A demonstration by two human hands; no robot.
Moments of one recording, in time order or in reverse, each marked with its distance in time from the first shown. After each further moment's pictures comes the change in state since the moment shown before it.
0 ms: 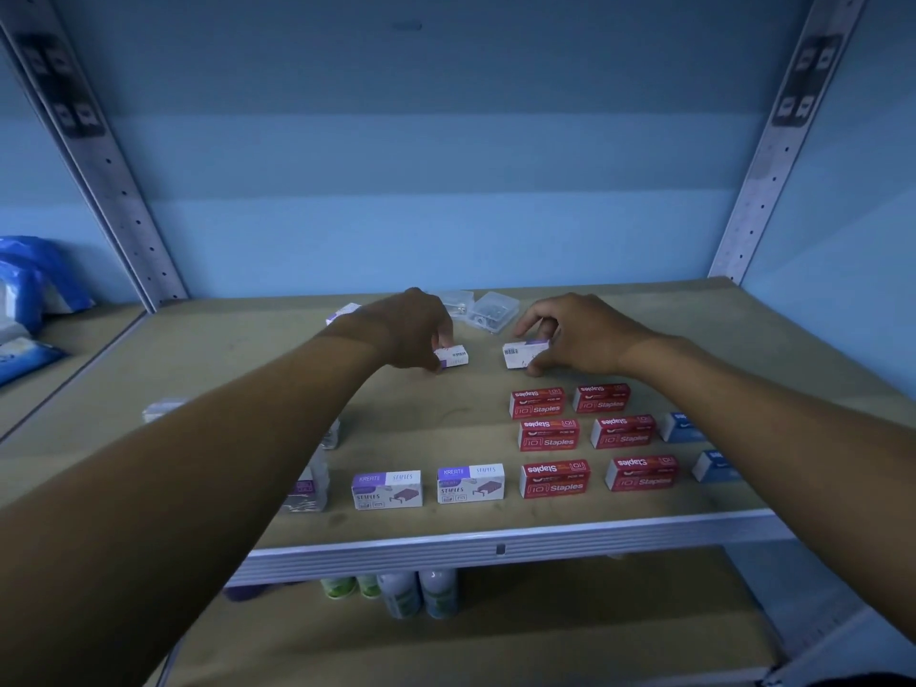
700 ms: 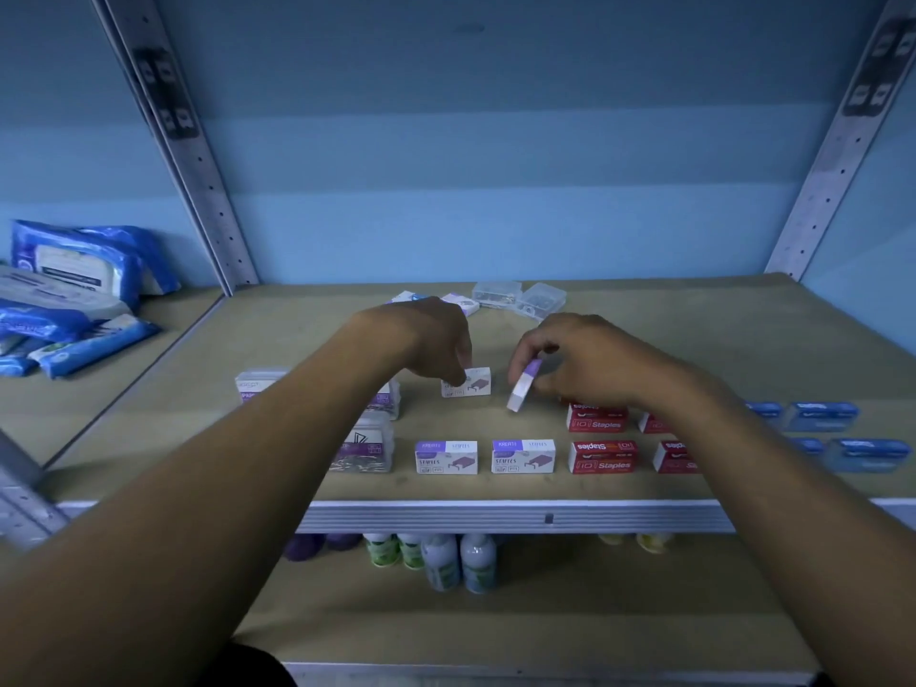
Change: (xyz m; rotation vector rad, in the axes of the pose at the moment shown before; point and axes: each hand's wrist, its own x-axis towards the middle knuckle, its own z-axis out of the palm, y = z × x) left_hand -0.072 0.012 -0.024 0.024 -0.178 -0.145; right_hand -0.047 -0.070 0.025 -0.002 -0.079 -0.144
